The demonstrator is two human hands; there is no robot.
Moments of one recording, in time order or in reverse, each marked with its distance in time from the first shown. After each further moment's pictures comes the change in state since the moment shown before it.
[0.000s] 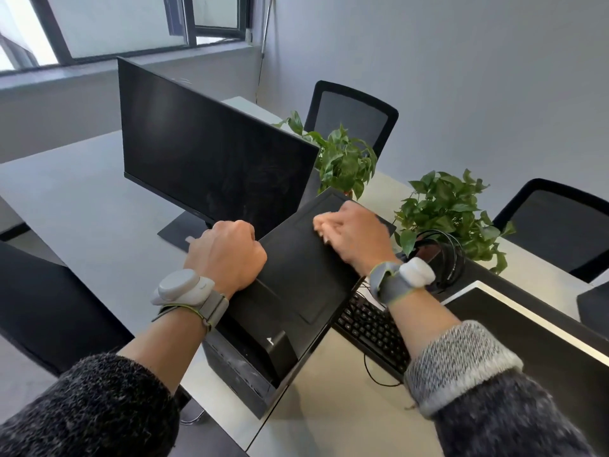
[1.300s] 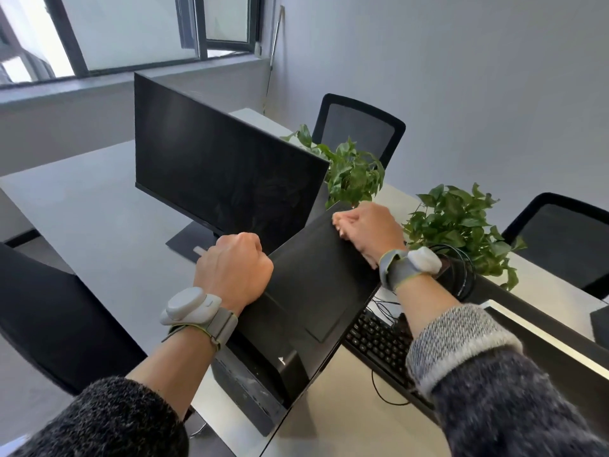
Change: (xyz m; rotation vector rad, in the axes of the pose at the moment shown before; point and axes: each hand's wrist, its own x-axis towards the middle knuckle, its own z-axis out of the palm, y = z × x) left_hand 0.000 -0.002 -0.001 -0.154 0.034 -0.062; right_hand 0.047 0.016 0.001 0.035 0.003 0.193
